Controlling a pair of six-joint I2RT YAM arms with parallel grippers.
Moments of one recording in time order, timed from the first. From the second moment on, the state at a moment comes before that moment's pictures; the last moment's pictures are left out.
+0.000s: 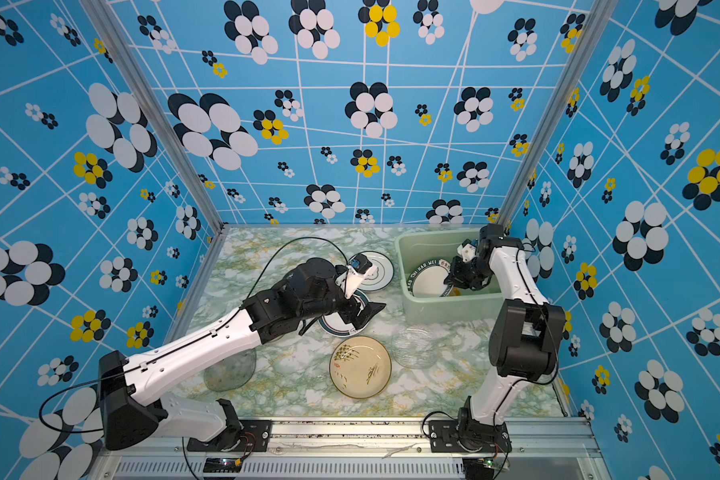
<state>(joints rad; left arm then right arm) -0.93 1.39 1.28 -0.34 0.07 0.02 -0.16 1.79 1.52 -1.08 -0.49 0.10</state>
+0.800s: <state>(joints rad) -0.93 1.43 1.29 -0.33 0.04 0.01 -0.16 1.88 1.52 -1.07 -0.49 0.10</state>
